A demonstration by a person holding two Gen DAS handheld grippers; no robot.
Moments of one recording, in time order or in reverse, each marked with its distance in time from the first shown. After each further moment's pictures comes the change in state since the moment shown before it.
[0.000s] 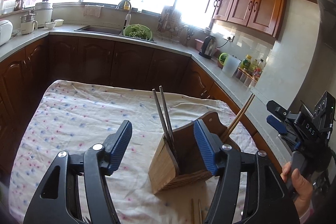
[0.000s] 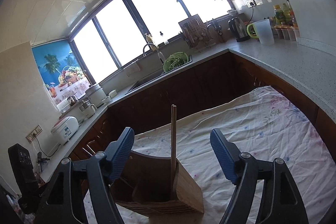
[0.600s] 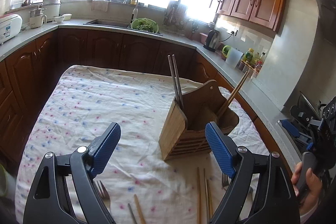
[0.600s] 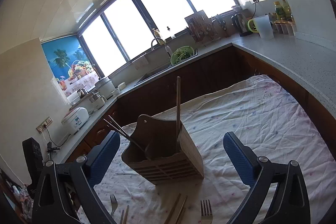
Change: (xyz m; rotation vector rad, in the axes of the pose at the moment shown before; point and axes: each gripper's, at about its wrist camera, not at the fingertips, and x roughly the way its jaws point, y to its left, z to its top) left arm -0.057 0.014 -0.045 -0.006 0.045 0.031; right arm -0.071 -0.002 -0.035 0.002 0.044 0.052
